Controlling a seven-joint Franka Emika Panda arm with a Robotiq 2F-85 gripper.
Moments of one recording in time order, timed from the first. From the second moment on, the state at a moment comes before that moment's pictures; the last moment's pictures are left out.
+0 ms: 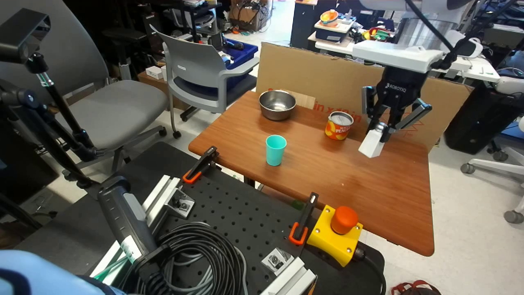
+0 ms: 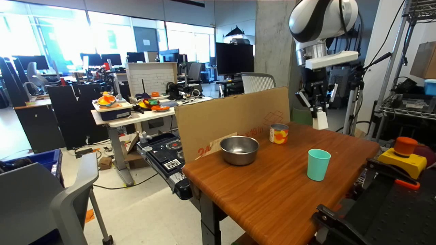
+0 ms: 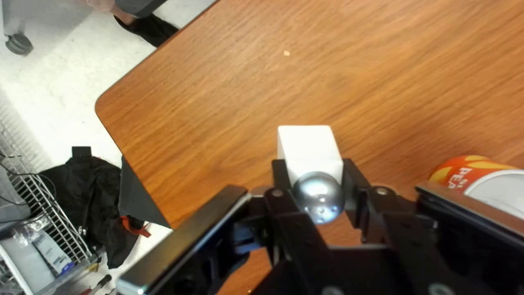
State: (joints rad) arm -0.10 0.52 -0.19 -1.87 -0.07 2.15 0.29
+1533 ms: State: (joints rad) arm -0.04 0.41 -0.22 -2.24 -0.22 2.49 0.28
